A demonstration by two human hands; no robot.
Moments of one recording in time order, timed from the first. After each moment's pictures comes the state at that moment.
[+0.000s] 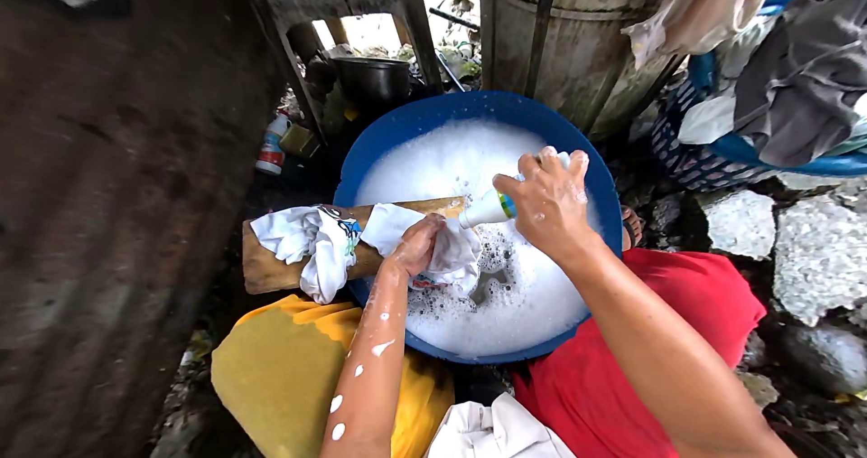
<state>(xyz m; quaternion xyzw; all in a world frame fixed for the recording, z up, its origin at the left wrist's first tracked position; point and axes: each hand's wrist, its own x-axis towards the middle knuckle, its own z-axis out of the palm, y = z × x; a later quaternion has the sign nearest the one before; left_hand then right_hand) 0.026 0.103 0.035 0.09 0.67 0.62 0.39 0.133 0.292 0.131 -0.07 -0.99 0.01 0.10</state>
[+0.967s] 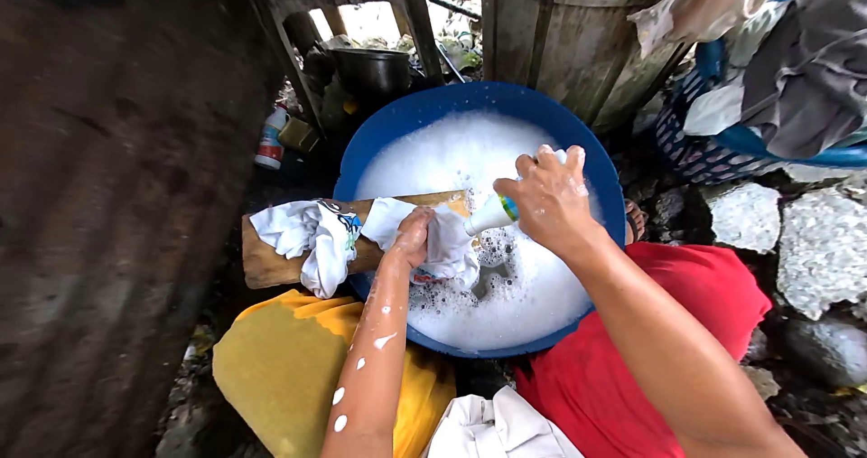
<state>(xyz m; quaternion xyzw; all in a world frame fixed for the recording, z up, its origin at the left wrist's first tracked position) 0.021 0.107 0.028 0.01 0.69 0.64 0.33 0.133 0.290 0.135 -0.05 -1.00 0.00 0.02</state>
